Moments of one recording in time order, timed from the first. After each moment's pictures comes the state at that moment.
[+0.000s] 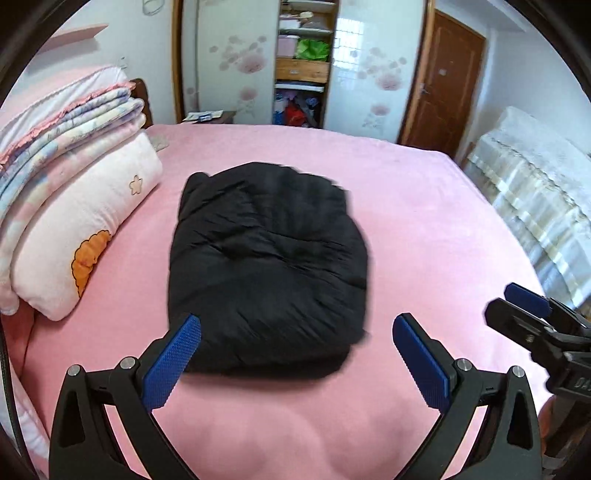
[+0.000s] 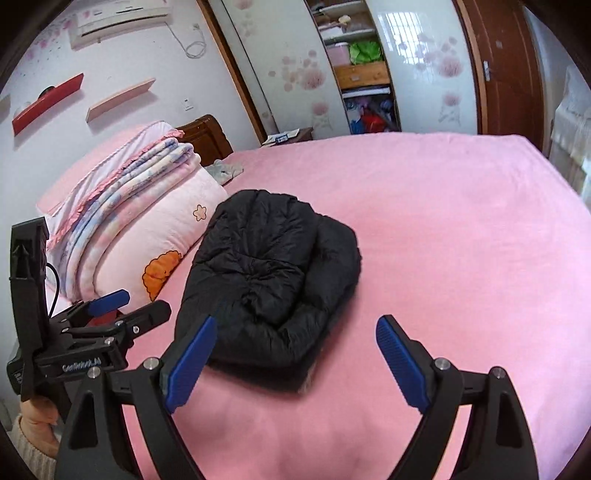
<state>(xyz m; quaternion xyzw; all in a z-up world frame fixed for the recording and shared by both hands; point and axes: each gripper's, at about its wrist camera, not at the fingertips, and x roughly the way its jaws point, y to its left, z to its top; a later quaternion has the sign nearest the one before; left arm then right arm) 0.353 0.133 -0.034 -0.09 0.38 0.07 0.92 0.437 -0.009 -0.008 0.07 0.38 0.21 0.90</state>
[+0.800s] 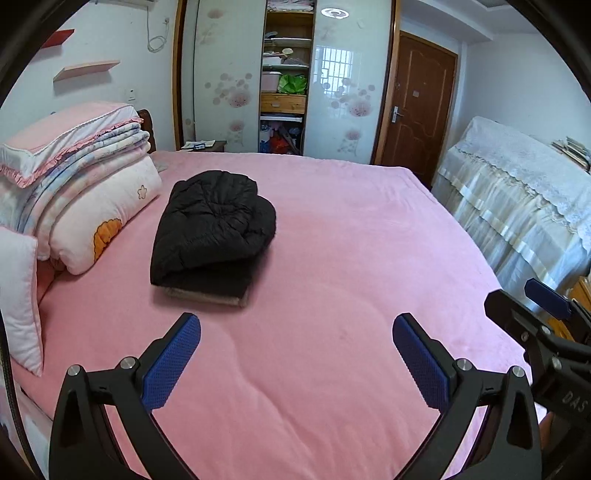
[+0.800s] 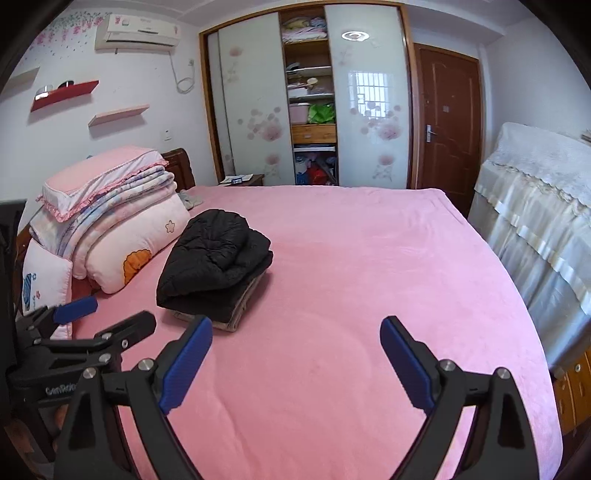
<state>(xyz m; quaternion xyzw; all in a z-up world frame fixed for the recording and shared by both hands) 0.119 -0.094 0.024 -0.08 0.33 0.08 0.94 0.195 -0.171 0.066 0.02 0.29 0.11 0.95</state>
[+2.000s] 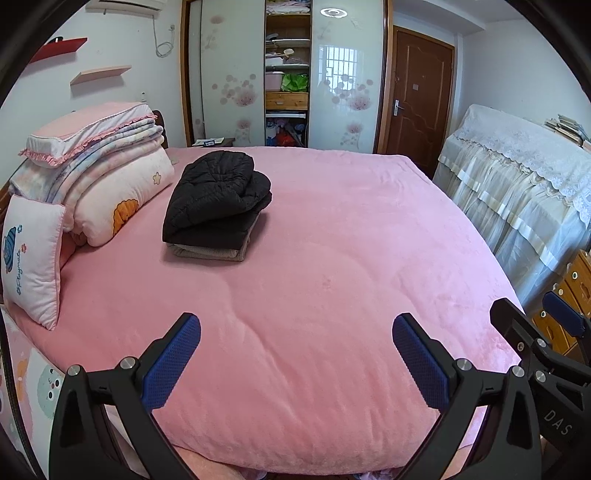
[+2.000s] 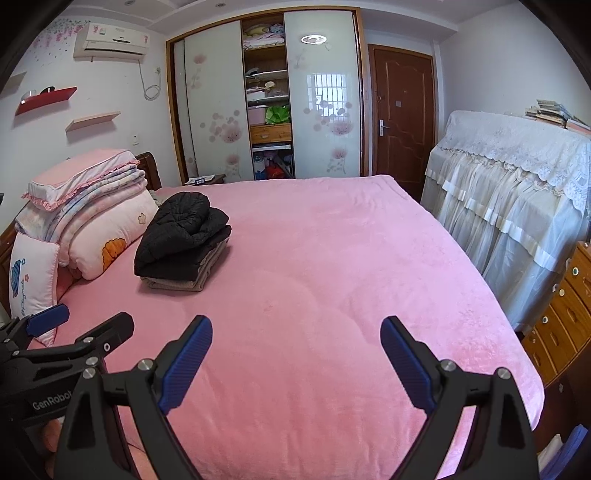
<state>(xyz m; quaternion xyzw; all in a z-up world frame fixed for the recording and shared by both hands) 0.000 -0.184 -0.002 -0.06 0.33 0.10 0.94 0.061 -0.236 0.037 0.02 0.29 0.04 0.96</state>
